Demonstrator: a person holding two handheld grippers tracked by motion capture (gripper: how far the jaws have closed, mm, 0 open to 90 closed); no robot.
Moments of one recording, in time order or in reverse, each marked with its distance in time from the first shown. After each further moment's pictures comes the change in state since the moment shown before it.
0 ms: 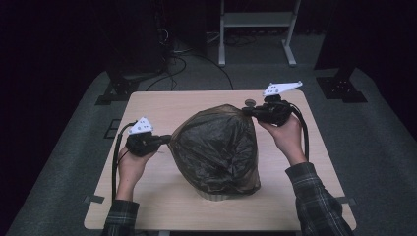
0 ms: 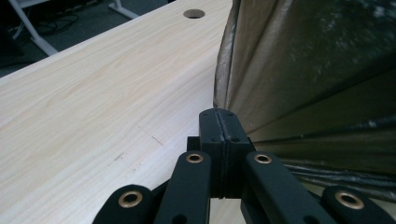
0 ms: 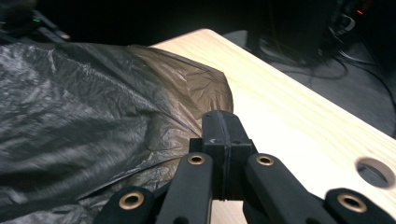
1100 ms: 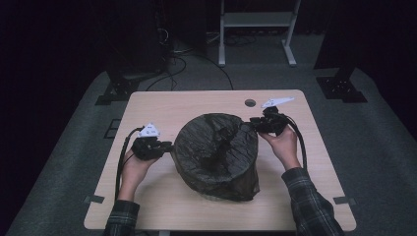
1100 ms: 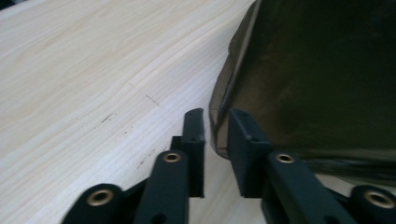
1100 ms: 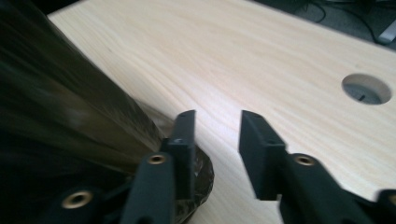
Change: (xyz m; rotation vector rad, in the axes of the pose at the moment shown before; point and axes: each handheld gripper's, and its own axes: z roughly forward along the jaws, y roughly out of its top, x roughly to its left) left arm 0.003 -0.026 0.018 0.129 -0.014 -0.003; right arm -0.041 -0.066 0.043 0.115 -0.097 0.146
